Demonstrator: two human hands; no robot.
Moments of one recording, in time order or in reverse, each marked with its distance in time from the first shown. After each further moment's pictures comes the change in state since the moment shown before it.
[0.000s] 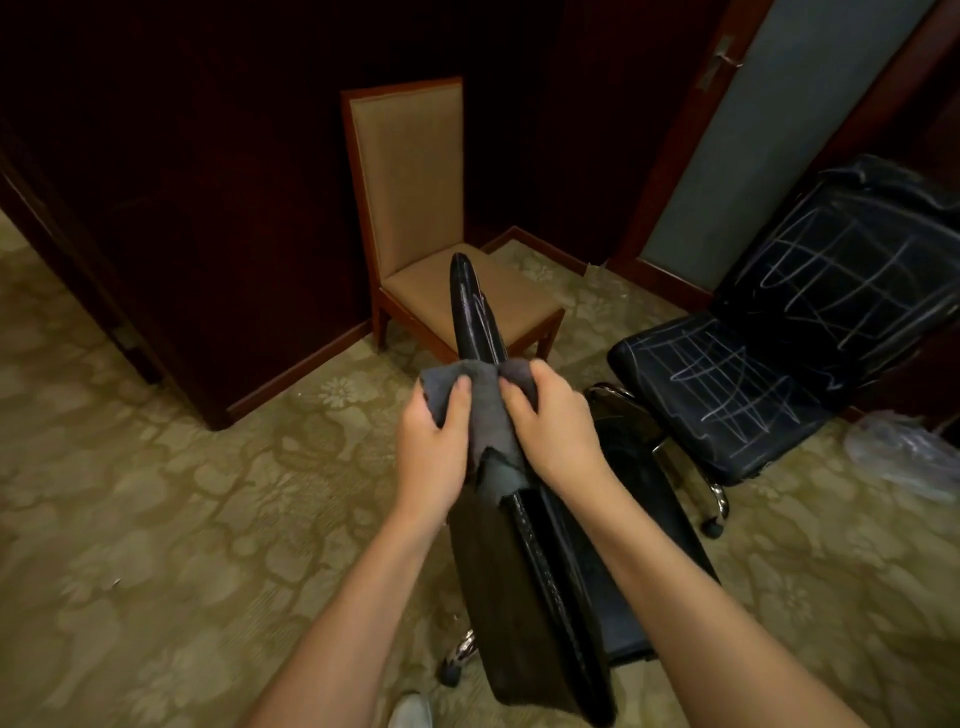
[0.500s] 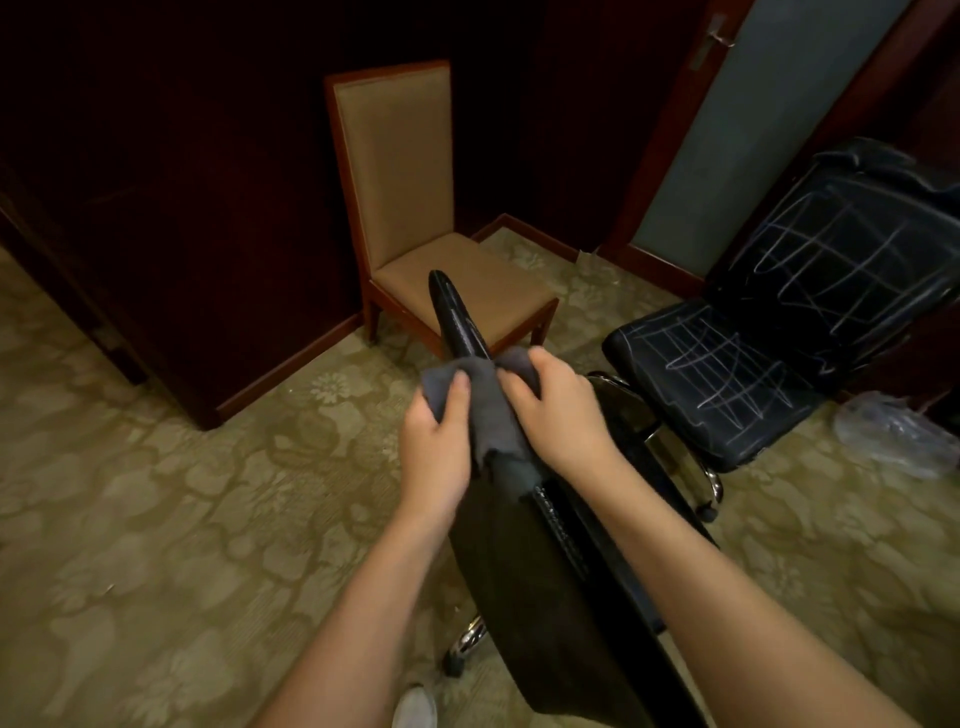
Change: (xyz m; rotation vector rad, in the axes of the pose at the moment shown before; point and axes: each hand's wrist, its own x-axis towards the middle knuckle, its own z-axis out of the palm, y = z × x) left_hand 0.012 -0.001 0.000 -0.065 0.009 -0.154; right_hand 0.014 -0.013 -0.005 -0.080 -0.015 -0.027
